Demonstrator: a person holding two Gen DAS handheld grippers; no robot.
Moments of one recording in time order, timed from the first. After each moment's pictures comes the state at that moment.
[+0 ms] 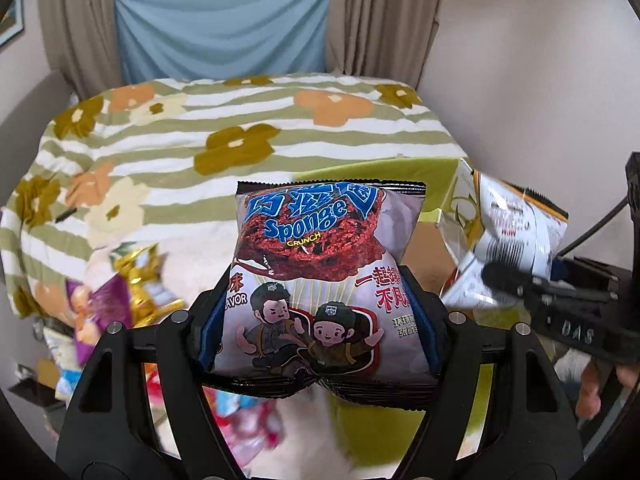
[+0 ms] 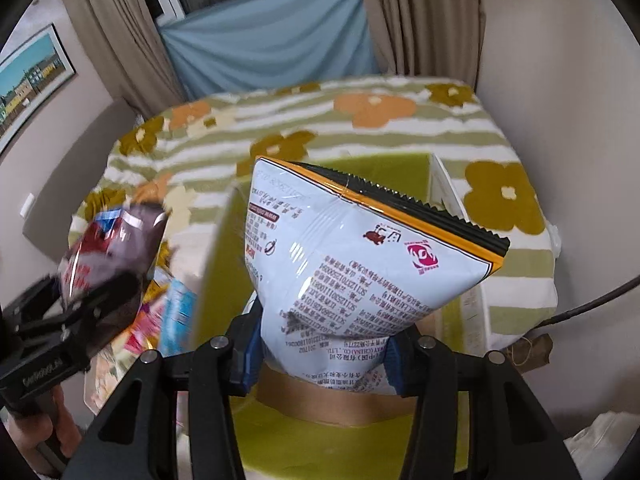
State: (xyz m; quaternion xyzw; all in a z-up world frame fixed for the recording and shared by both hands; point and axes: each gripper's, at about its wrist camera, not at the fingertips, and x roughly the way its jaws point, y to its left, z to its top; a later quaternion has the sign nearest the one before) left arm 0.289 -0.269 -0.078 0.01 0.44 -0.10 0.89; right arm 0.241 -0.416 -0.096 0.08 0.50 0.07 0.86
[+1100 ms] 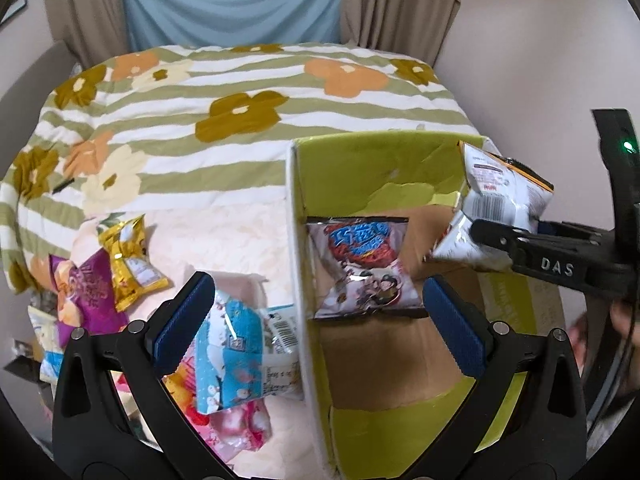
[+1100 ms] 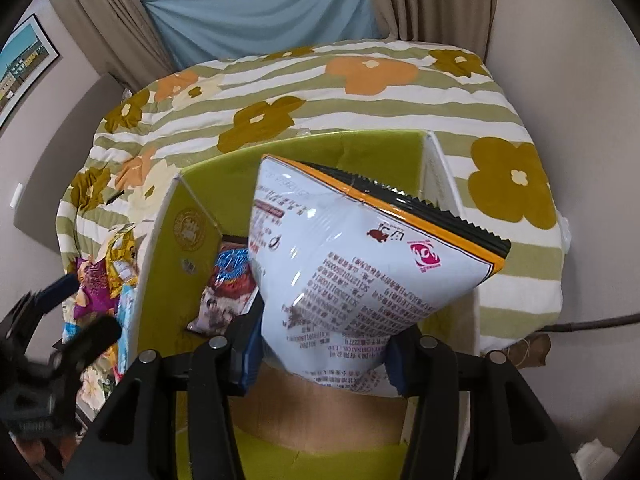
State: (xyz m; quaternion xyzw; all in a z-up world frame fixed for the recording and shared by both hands) left arm 0.302 -0.257 -0.114 0.00 0.49 -0.07 0.87; right arm 0.306 -0.435 -0.135 0.07 0.55 0.08 0.83
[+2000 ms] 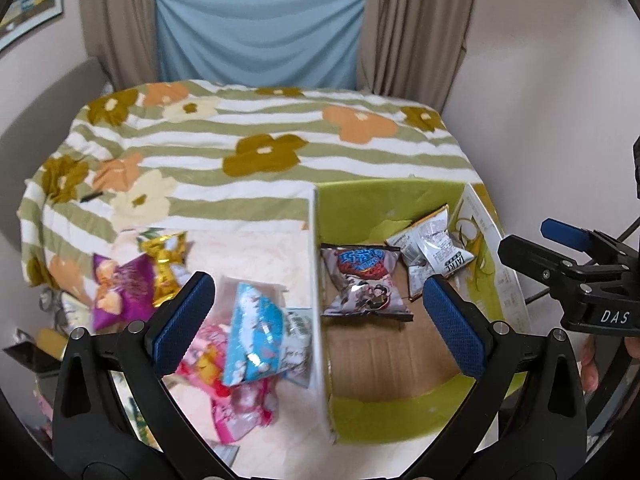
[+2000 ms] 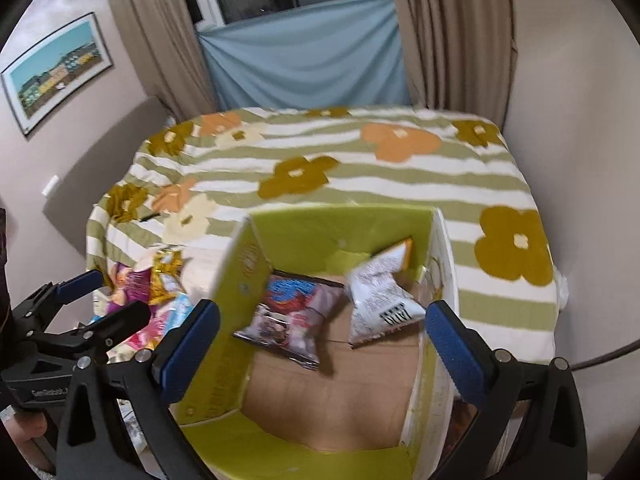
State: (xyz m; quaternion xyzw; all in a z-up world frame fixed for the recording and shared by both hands) left arm 0.240 -0.241 -0.042 -0.02 0.42 -0.04 0.91; right arm 0.242 -0.419 -0.045 0.04 0.43 0.14 0.89
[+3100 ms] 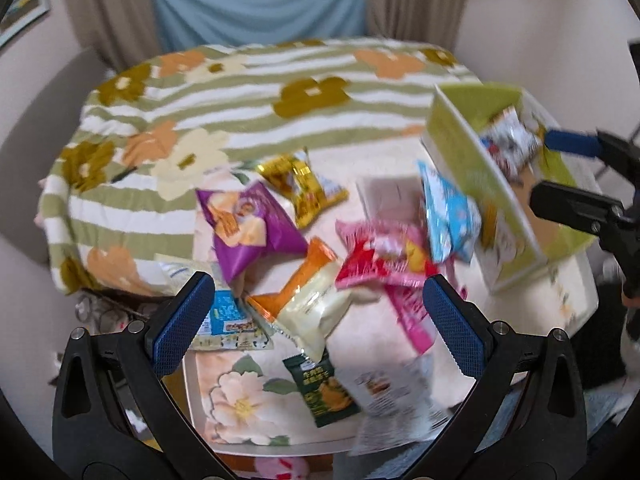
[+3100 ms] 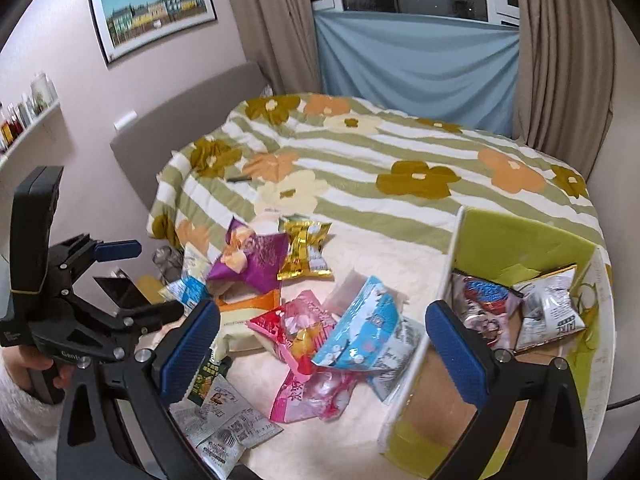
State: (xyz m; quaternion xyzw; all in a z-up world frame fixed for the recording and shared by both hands) left arm 0.182 -0.025 -0.106 0.06 0.49 -0.08 0.87; right arm 0.188 -0.206 -0.067 -0.03 0.42 0.25 0.87
